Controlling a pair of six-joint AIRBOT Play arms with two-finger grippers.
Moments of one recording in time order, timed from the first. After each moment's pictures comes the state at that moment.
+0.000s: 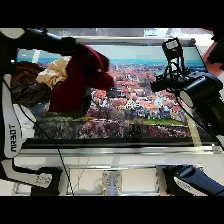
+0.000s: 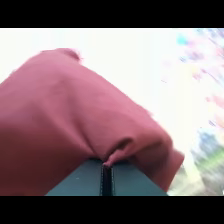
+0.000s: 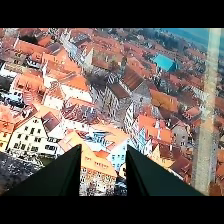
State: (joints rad) left arm -0.19 -1.56 2.03 1.03 -1.29 -1.44; right arm 0.44 -1.01 1.24 -2.03 1.02 1.78
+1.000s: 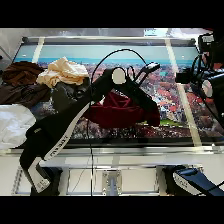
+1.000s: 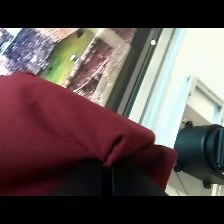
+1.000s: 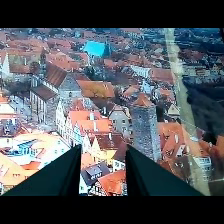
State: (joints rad) left arm -0.80 -1.84 2.01 0.87 -1.20 -1.27; right arm 0.13 -1.01 1.24 -1.99 0.94 1.78
